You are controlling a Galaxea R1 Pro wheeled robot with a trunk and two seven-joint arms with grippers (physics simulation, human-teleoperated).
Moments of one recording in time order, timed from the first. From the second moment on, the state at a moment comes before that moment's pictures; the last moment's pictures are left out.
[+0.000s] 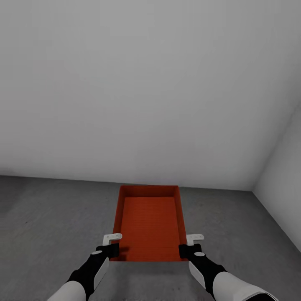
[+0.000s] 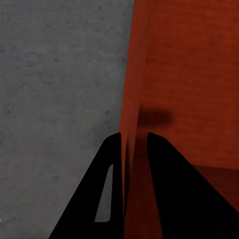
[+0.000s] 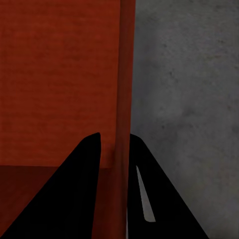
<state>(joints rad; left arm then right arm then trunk) -0.57 -0.10 0.08 -0.41 0.01 0.15 0.11 -0.67 0.08 0.28 -0.16 -0.21 -0.03 -0.15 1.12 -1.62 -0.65</state>
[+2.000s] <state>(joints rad) -0.57 -0.10 0.08 -0.42 0.01 0.15 0.11 -0.67 0.08 0.28 -0.16 -0.21 -0.03 -0.14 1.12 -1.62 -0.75</state>
